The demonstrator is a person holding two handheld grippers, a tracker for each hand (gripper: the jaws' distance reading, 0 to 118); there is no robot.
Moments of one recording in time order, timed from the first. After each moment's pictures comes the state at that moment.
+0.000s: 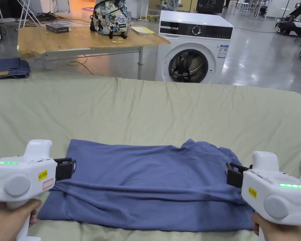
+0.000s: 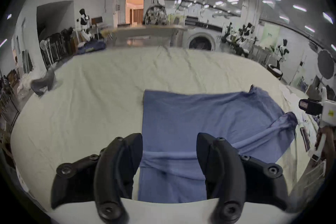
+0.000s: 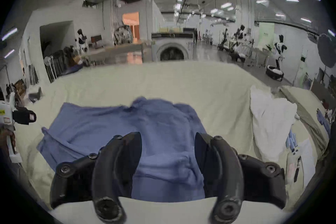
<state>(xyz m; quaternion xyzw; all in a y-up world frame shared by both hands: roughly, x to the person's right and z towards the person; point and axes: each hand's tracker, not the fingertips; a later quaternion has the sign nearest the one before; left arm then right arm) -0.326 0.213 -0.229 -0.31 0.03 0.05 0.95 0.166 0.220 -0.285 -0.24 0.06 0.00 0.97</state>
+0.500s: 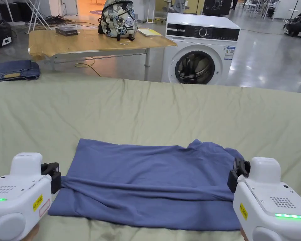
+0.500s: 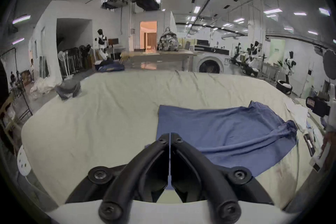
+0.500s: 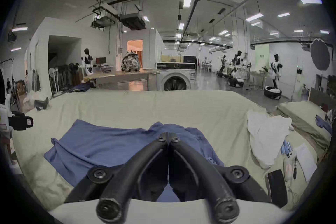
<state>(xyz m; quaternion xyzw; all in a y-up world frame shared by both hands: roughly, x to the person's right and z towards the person) -0.323 0.217 -0.156 -0.24 0.09 0.05 0.97 0.117 0.233 -0.219 -0.13 0.06 0.01 0.99</state>
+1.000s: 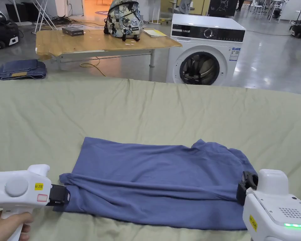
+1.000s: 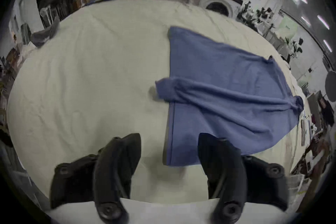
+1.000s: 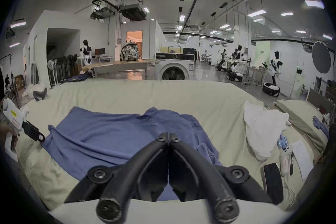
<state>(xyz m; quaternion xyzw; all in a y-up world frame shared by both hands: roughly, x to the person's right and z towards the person) -0.377 0.152 -0.216 -0.50 0.05 0.13 0.86 0.135 0.214 -0.212 -0.18 0.05 0.03 0.98</state>
